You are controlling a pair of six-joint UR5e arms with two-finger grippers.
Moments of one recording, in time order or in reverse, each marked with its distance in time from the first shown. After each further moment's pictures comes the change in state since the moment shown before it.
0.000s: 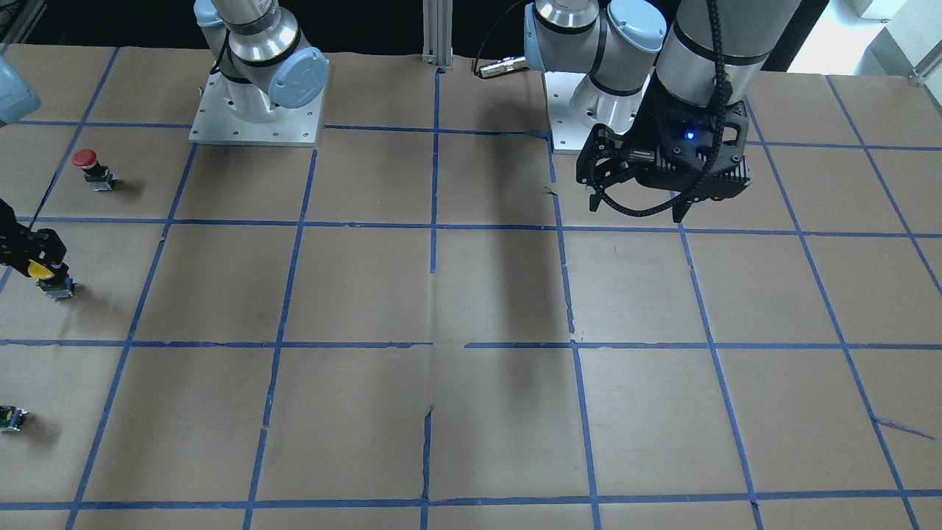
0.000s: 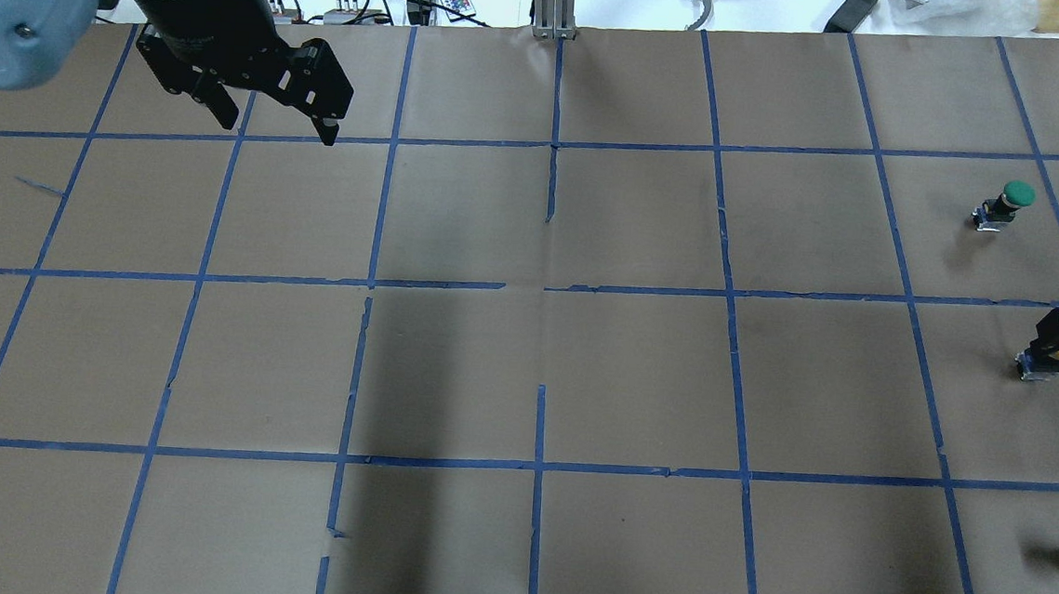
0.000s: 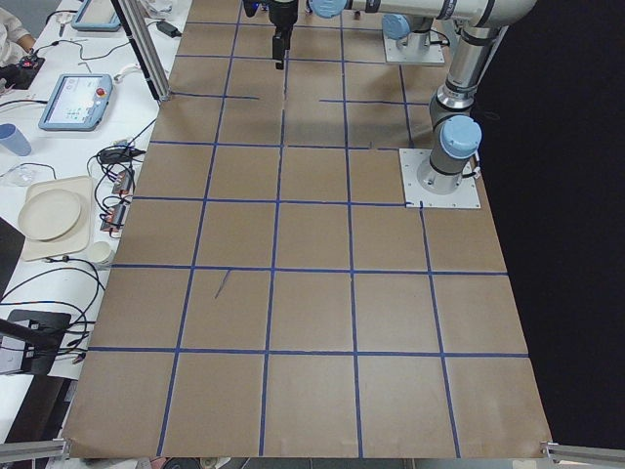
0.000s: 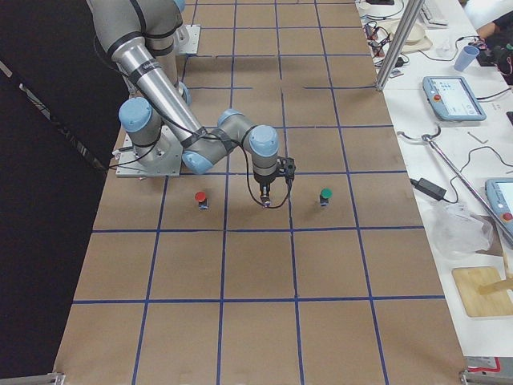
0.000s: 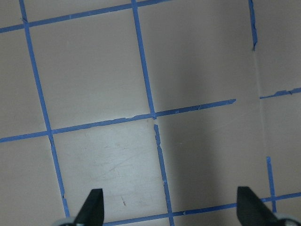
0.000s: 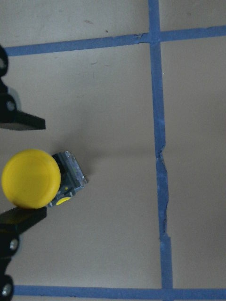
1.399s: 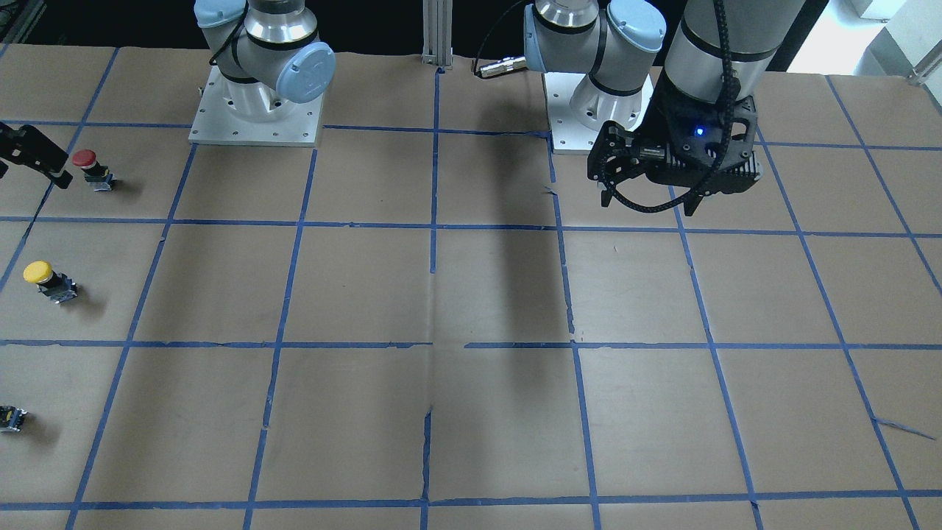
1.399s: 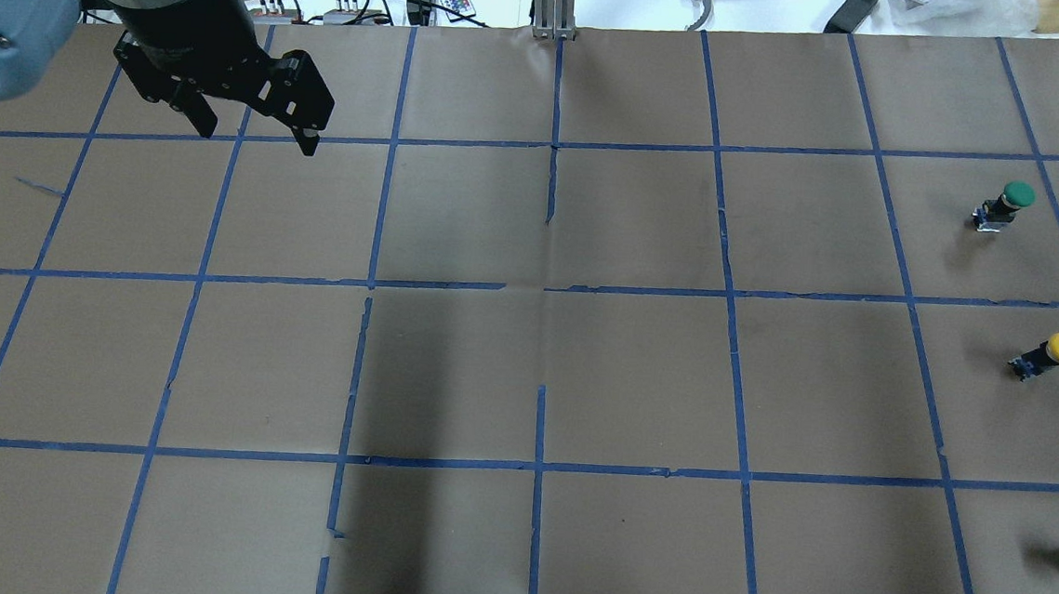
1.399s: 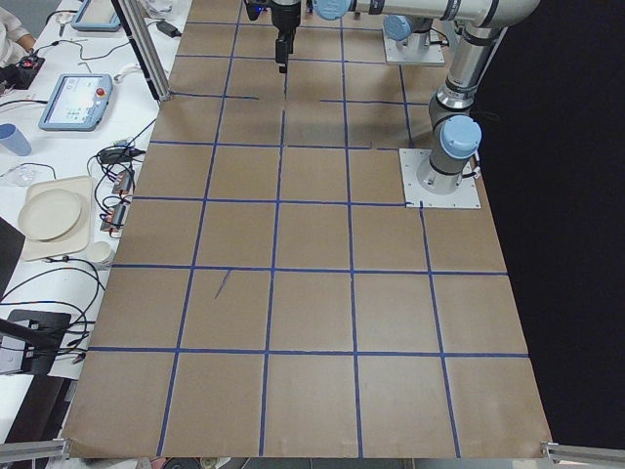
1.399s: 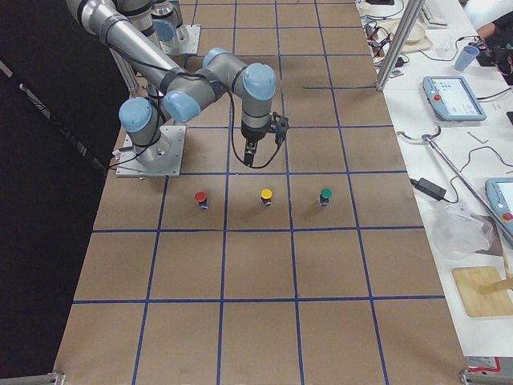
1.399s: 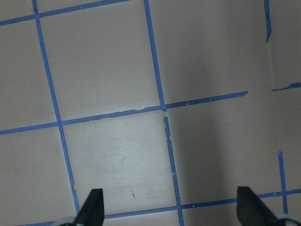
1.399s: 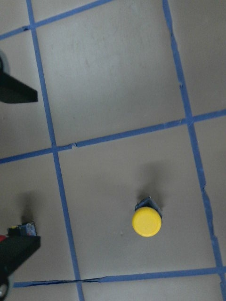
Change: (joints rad) left arm 0.013 0.020 -0.021 -0.011 0.016 0.005; right arm 0.169 -0.341 -0.162 0.562 -0.083 0.323
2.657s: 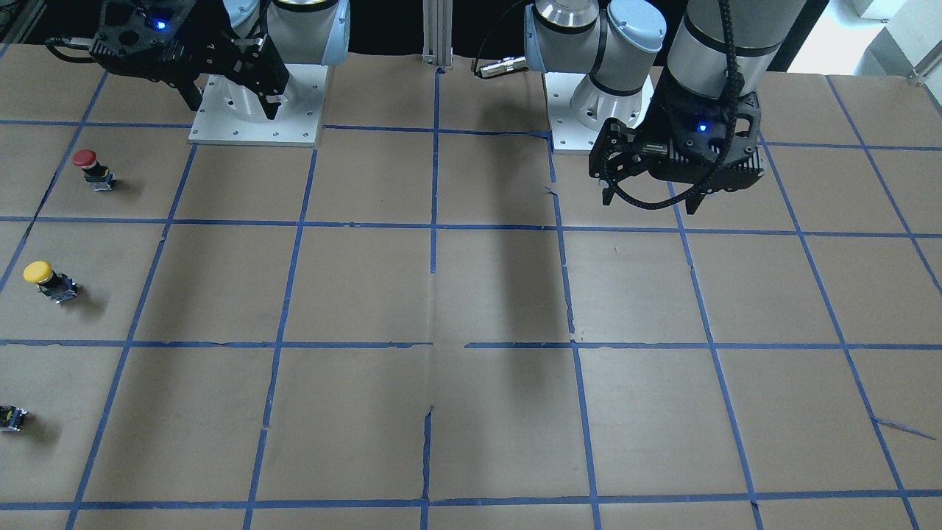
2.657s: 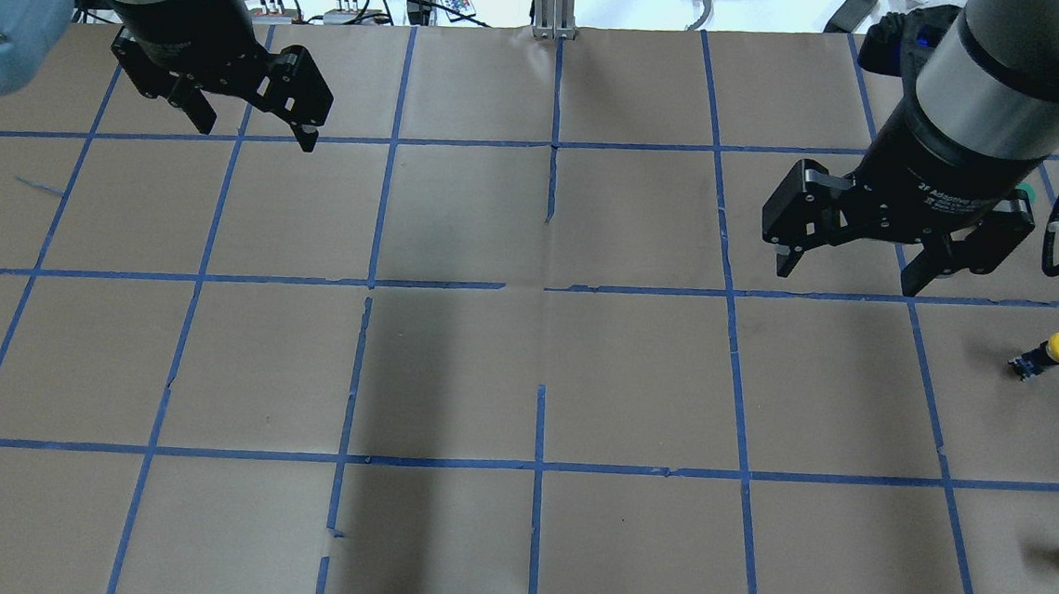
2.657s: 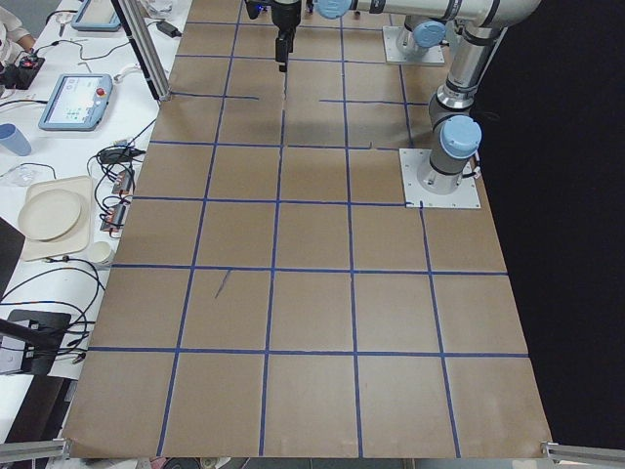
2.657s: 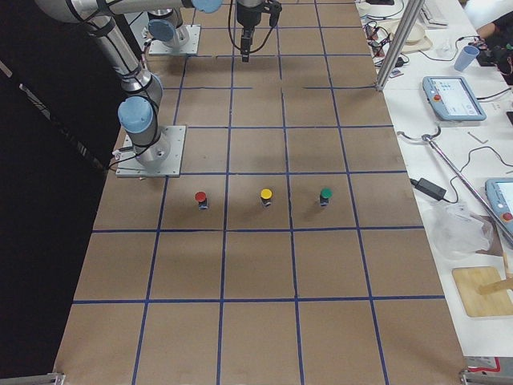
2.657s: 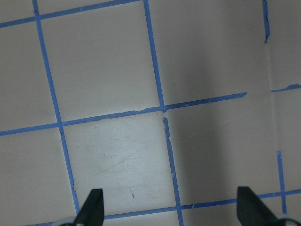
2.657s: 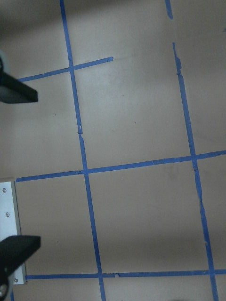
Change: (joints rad) left arm 0.001 0.002 0.008 -0.003 -0.002 0.000; right arm 0.598 -0.047 -0.230 0.282 0.047 0.543
